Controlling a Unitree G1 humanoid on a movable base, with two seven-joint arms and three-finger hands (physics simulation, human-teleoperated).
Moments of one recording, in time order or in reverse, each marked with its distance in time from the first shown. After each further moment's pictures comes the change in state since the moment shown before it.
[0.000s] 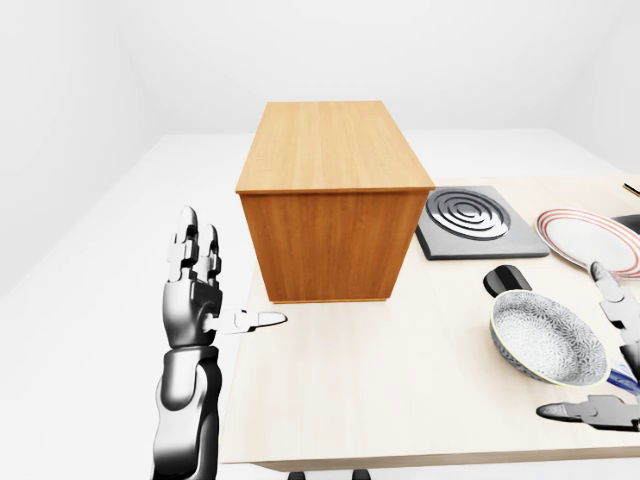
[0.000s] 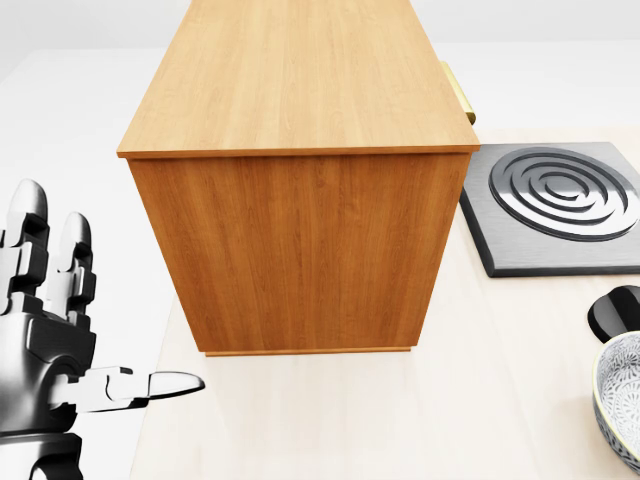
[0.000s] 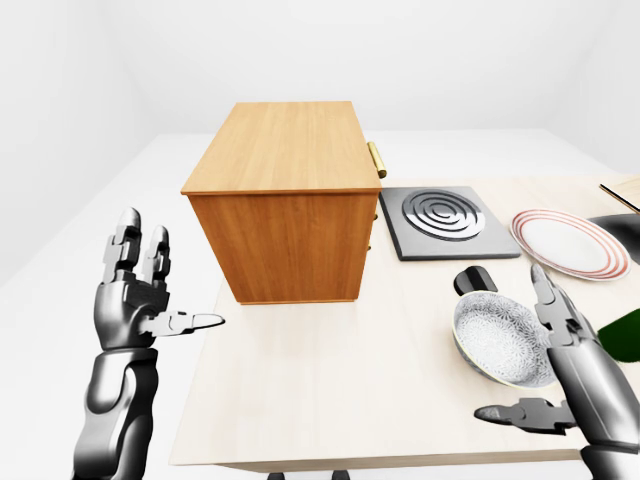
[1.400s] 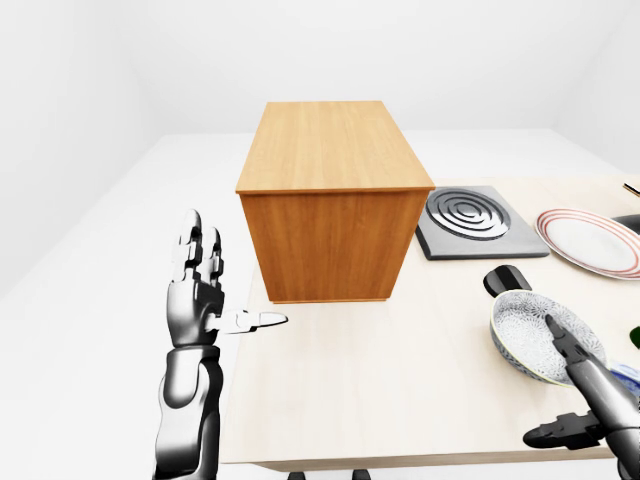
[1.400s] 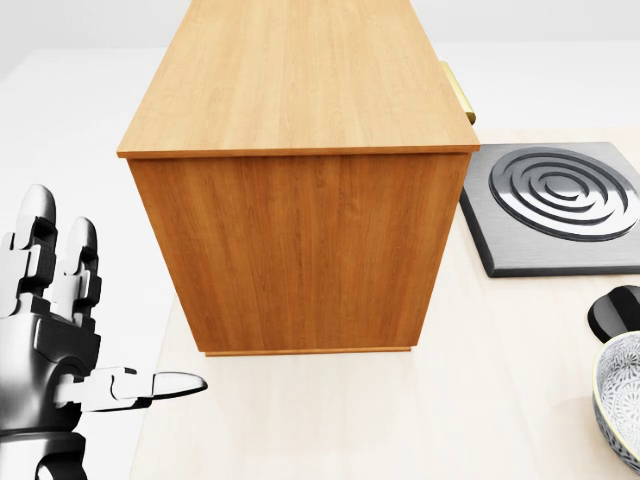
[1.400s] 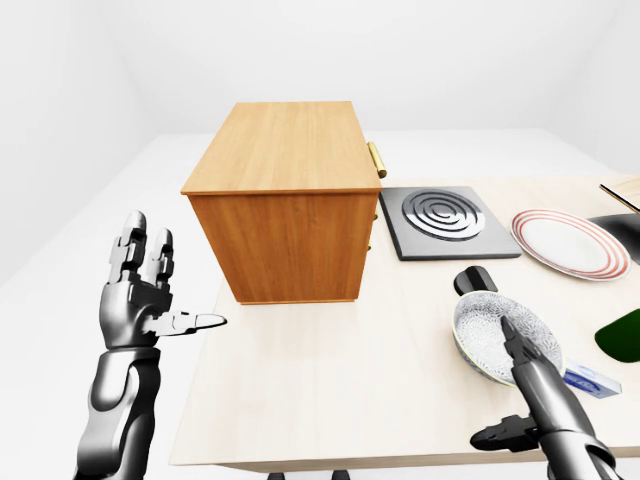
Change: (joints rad) left arm -0.006 0.002 0.000 0.031 0.003 0.000 -0.004; right arm 0.029 -0.070 0.125 0.392 -0.297 0.000 -0.101
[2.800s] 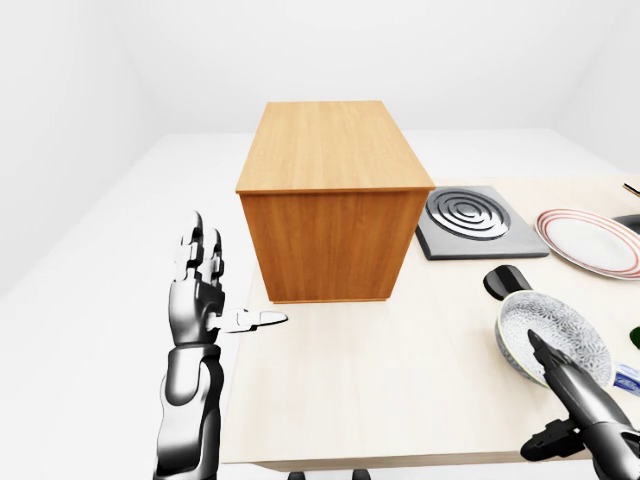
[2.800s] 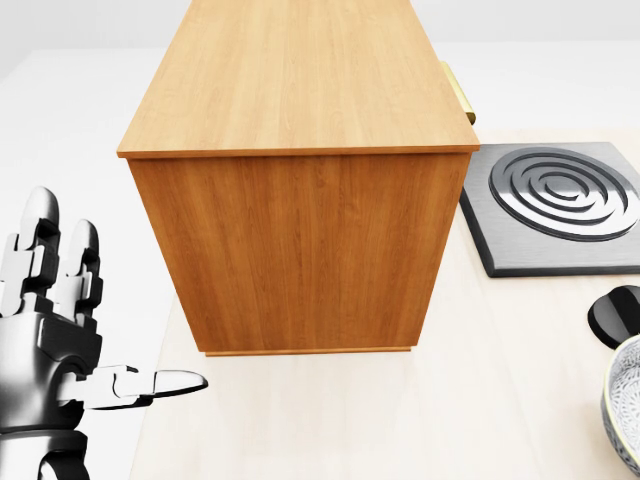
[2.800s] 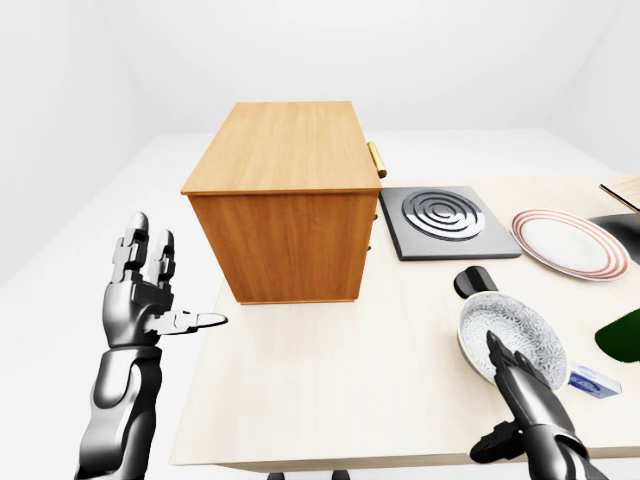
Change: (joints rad) left arm -0.009 0.002 0.002 0.024 0.003 0.000 0.004; right arm 0.010 -0.055 0.107 0.136 -0.165 0.000 -0.086
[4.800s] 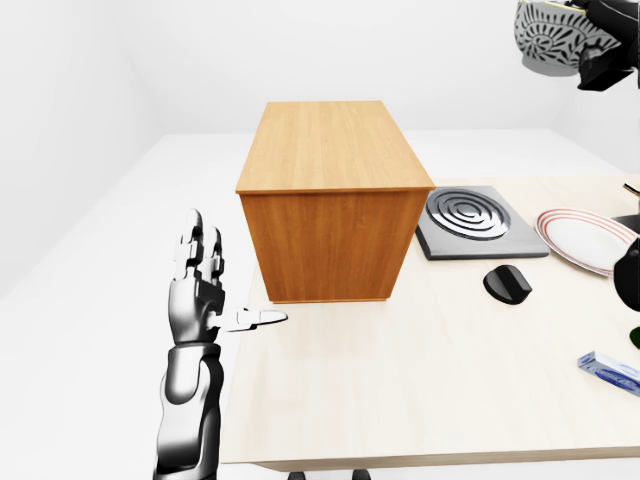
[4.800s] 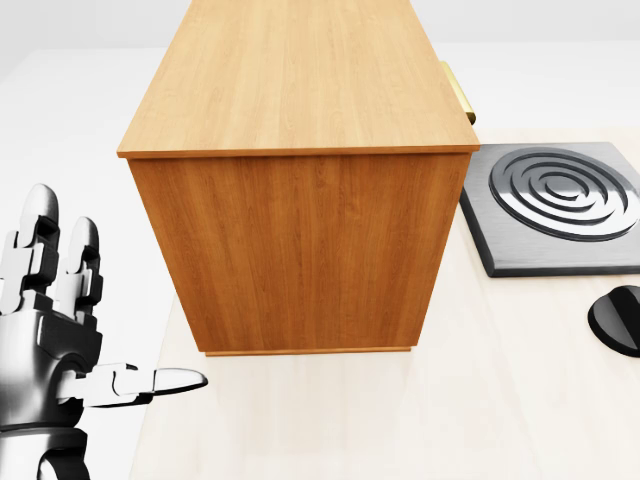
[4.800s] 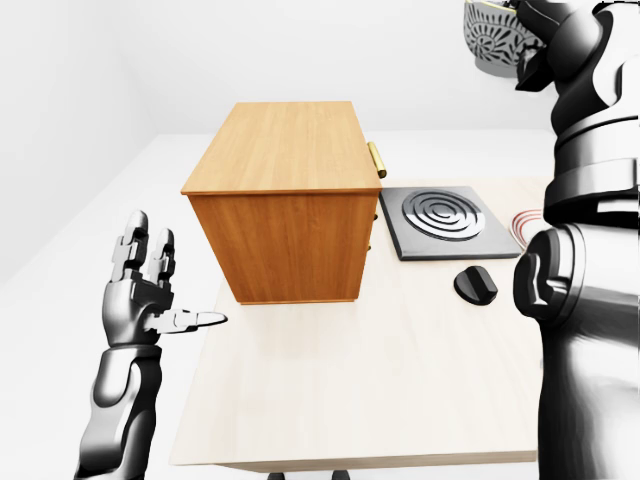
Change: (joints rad) left arm -0.007 0.002 0.001 0.001 -0.005 0.000 -0.002; right arm -1.898 -0.585 0.606 1.323 -0.347 0.000 -0.212
